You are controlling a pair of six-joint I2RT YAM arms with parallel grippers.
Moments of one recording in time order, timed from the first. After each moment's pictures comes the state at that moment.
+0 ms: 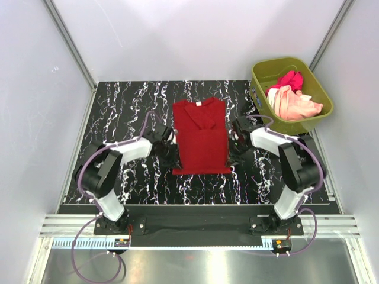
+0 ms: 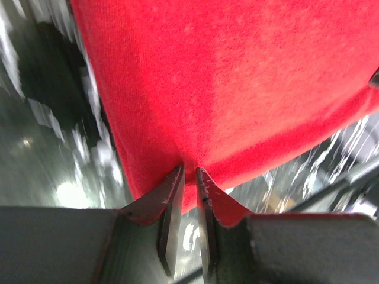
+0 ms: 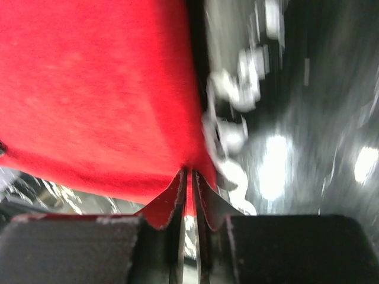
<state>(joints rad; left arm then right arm) -0.49 1.73 0.94 -0.36 0.37 -0.57 0.37 1.77 1.04 -0.58 -0.26 0.51</state>
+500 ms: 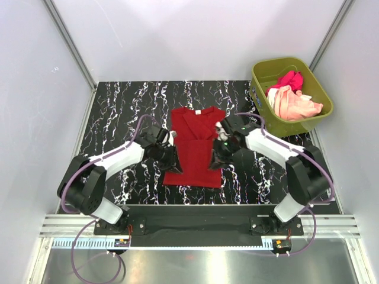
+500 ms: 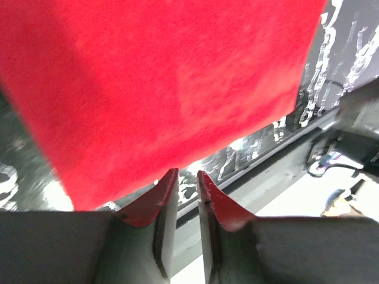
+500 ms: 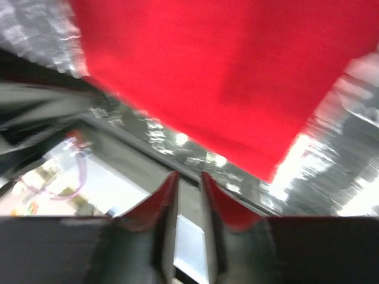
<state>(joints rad) -0.52 1.50 0.86 -0.49 0.48 -0.59 0.53 1.61 1.08 -0.71 -0.46 0.57</state>
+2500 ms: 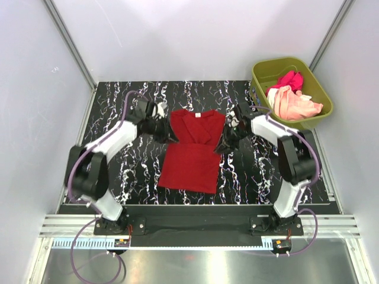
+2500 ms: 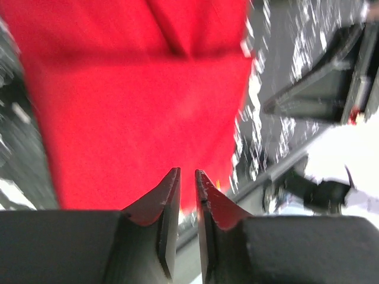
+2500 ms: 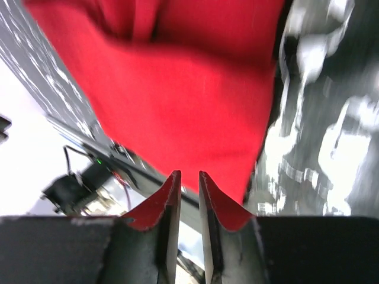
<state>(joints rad) -0.34 1.58 1.13 -0.51 0.55 -0.54 0.33 1.81 1.22 -0.65 -0.57 0.61</state>
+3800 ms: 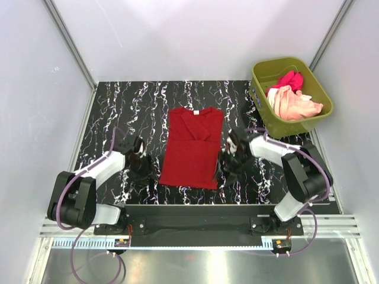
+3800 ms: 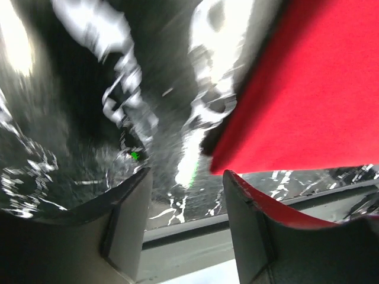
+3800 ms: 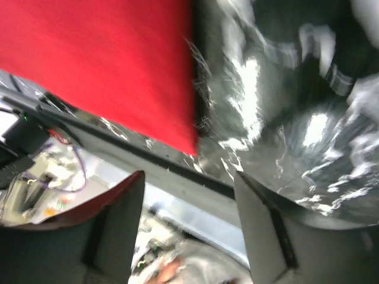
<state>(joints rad) -0.25 1.34 0.67 -0.66 0.29 -0.55 0.44 1.66 0.94 -0.71 -0.52 0.60</state>
